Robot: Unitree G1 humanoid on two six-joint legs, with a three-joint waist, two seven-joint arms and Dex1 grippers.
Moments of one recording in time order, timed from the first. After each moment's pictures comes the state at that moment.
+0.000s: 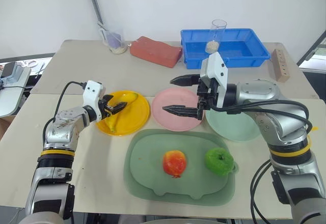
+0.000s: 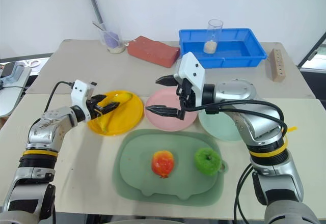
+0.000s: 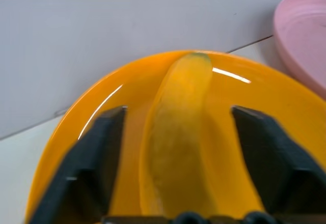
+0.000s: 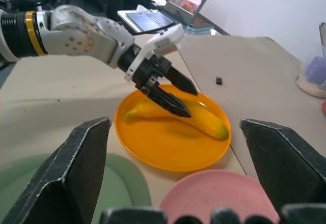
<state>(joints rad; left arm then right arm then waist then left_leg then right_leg) -0.52 0.59 0.06 0.31 -0.32 0.46 -0.72 -0.70 -0.61 0.16 -0.34 0.51 0.69 0.90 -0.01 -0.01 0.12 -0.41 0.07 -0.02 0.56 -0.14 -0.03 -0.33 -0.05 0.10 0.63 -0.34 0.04</state>
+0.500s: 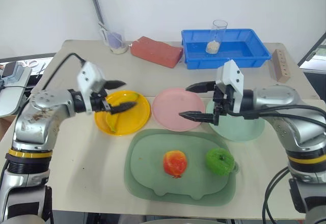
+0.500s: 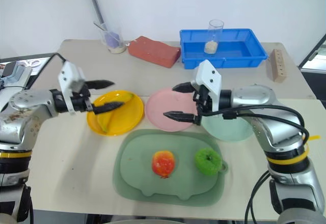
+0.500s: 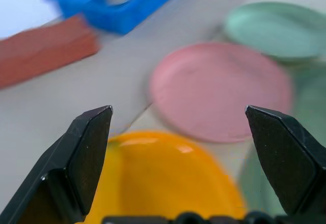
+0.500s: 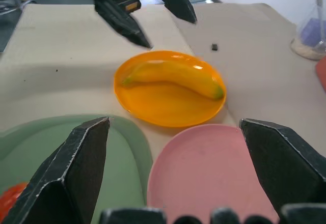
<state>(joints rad) -0.44 0.80 0.00 -0.22 -0.47 0.54 -1.09 -0.57 -0.77 0.07 -0.41 0.60 0.73 1.00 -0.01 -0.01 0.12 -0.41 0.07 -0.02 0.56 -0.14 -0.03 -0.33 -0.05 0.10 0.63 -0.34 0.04</state>
